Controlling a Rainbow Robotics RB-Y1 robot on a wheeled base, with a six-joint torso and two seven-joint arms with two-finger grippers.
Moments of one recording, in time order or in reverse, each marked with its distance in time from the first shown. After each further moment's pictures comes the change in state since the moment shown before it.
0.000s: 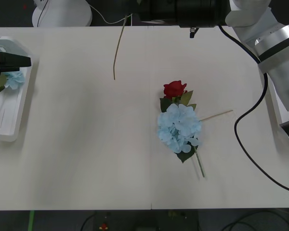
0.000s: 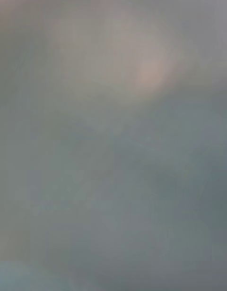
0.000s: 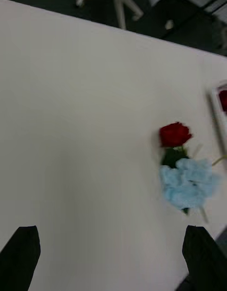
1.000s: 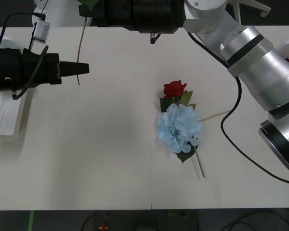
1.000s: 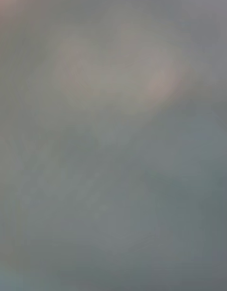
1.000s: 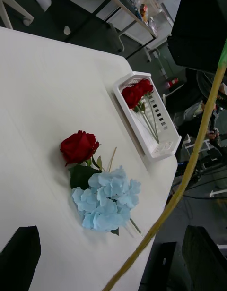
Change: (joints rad) right arm -0.070 0.083 0.174 0.000 -0.041 -0.177 -0.008; left arm -0.105 -0.159 -0.298 0.039 0.251 -0.155 -0.255
